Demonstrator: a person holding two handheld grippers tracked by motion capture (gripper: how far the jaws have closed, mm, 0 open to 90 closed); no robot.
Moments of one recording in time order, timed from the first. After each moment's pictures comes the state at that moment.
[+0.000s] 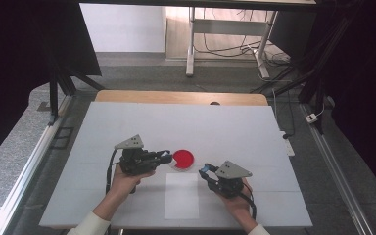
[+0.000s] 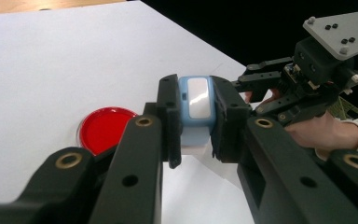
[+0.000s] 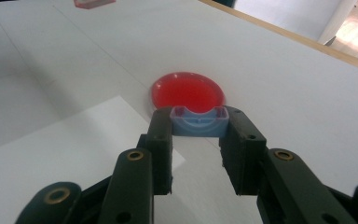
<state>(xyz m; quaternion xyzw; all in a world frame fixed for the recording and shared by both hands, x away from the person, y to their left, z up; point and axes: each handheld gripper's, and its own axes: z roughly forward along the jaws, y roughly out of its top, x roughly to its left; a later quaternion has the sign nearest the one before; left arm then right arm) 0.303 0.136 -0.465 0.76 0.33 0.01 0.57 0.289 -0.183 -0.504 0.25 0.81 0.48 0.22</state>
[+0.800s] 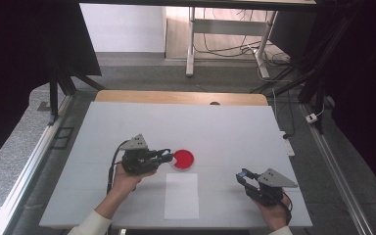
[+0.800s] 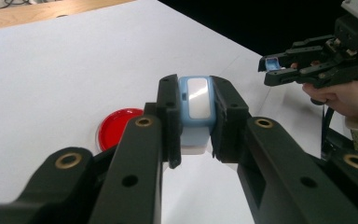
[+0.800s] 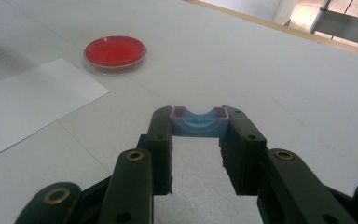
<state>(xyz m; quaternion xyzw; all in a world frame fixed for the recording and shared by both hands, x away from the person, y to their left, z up) 0.305 0.128 -0.463 0.77 0.32 0.06 0.54 0.274 -0.285 -0.502 0.31 0.79 0.47 0.25</state>
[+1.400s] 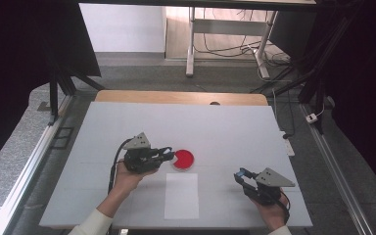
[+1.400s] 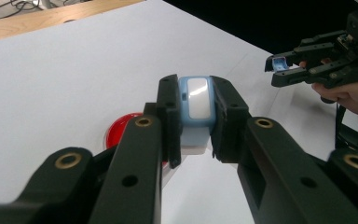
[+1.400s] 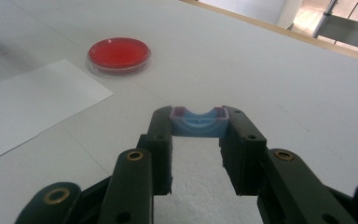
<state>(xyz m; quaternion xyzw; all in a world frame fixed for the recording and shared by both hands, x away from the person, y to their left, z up) 0.309 0.123 -0.459 0.78 0.32 0.07 0.53 0.275 -0.280 -0.502 0.30 0.79 0.47 0.25</state>
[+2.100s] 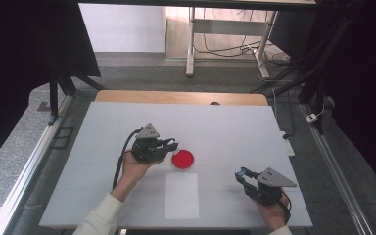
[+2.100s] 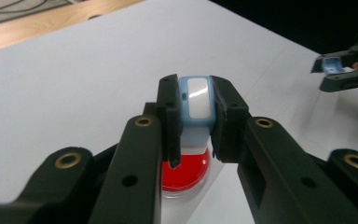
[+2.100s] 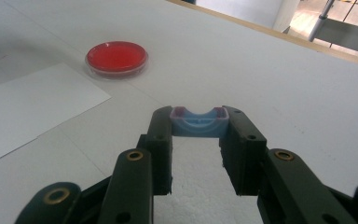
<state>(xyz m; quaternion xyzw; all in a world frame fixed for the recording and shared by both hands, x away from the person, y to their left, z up) 0.342 0.106 -0.460 0.79 0.35 0.10 0.49 0.275 -0.281 -0.500 0.30 0.79 0.47 0.26</state>
